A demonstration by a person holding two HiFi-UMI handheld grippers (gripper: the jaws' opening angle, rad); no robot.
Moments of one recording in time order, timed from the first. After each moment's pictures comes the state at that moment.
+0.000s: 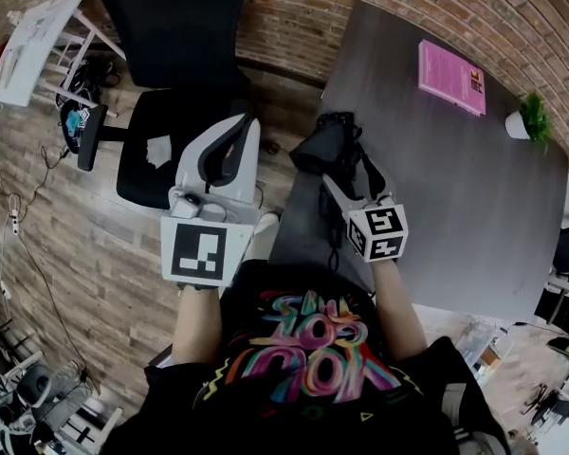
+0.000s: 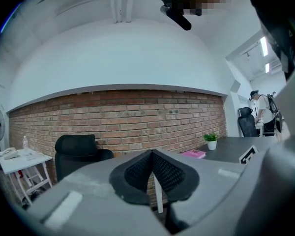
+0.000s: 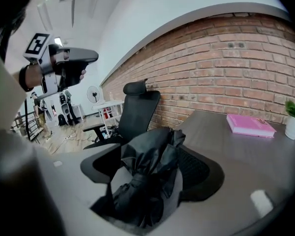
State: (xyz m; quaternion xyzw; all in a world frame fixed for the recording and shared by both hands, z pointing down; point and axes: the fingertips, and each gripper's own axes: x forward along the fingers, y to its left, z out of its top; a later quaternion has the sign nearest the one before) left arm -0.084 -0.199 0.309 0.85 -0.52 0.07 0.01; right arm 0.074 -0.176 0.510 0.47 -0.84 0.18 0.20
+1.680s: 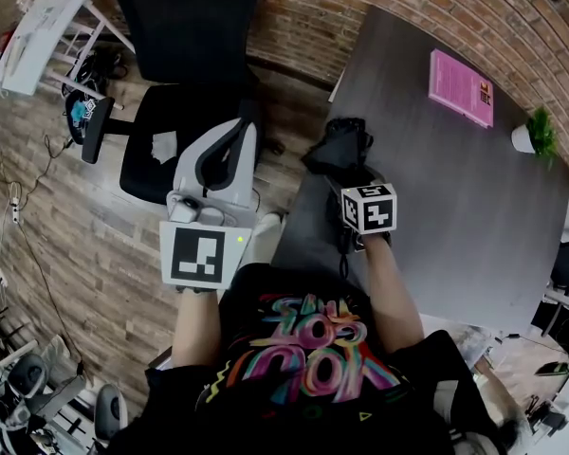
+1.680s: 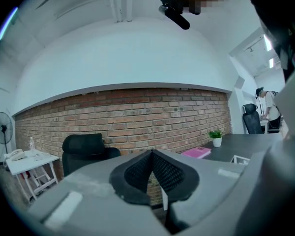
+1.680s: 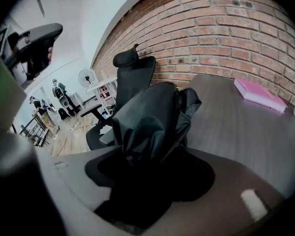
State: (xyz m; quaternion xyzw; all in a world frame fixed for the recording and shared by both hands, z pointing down) left arm -0.108 -0.199 0.314 0.84 -0.54 0.09 0.01; right arm 0.067 -0.183 0.592 0.43 -0.78 0.31 0.32
